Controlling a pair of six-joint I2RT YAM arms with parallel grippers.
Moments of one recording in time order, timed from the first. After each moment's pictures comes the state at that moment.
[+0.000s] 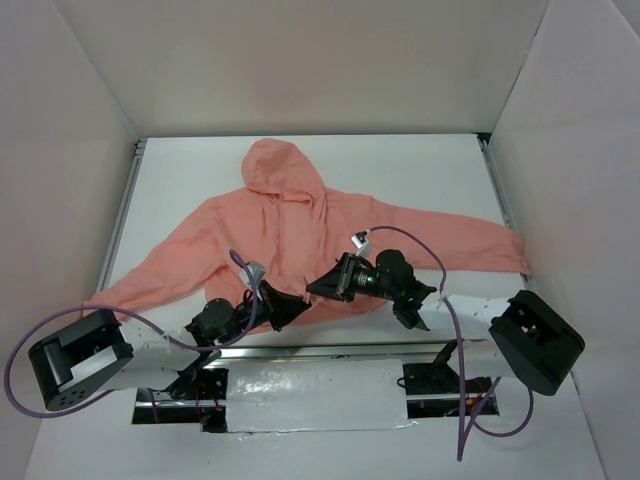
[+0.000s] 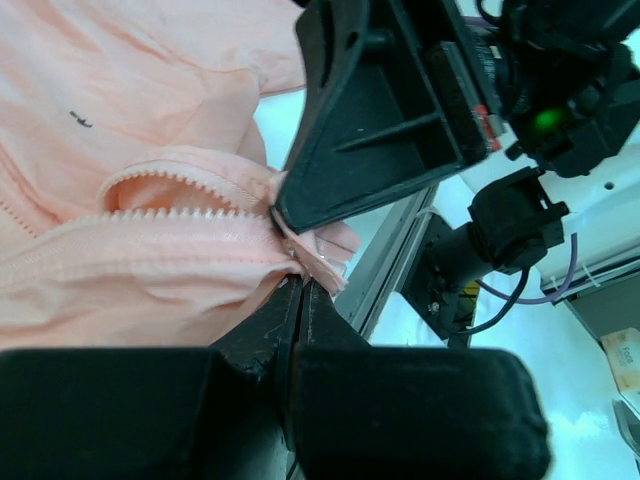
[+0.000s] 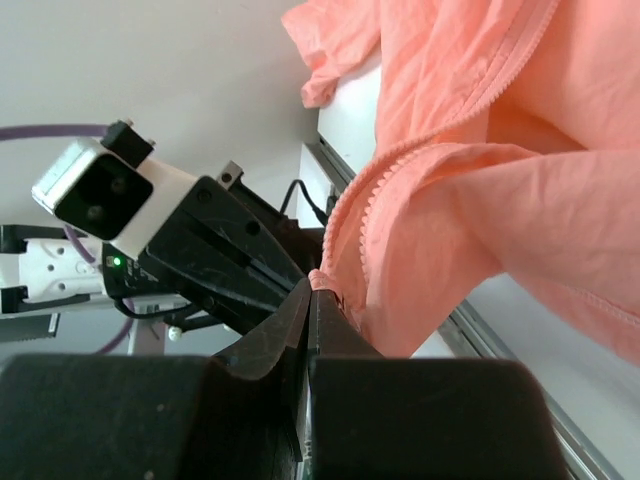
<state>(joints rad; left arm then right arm) -0.93 1.16 0.04 1.14 0.07 -0.68 0.75 1.25 0.35 0.70 -0.43 1.27</state>
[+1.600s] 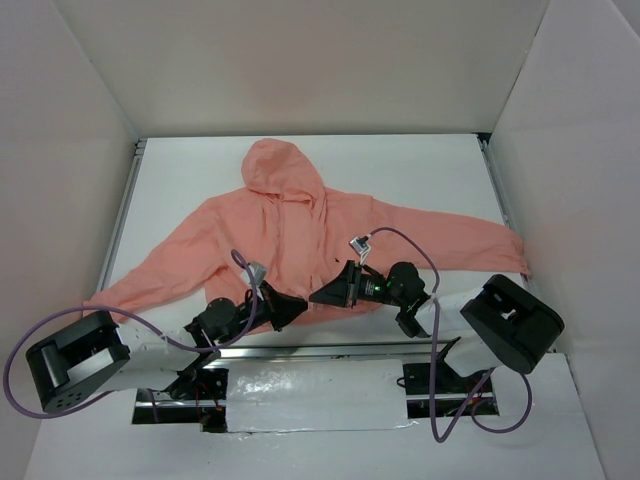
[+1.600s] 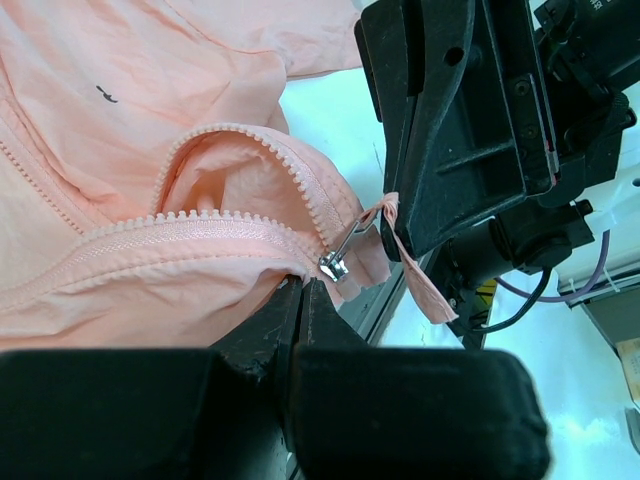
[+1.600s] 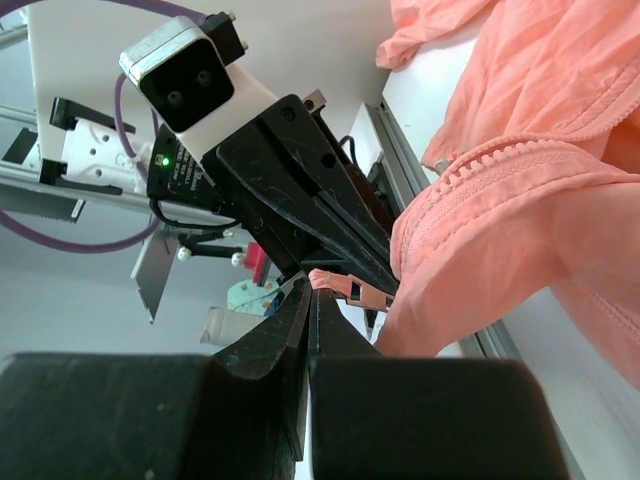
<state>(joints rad) -0.93 1.15 0.05 1.08 0.04 -0.69 0.71 1.40 0.22 1.23 -0.62 1.24</state>
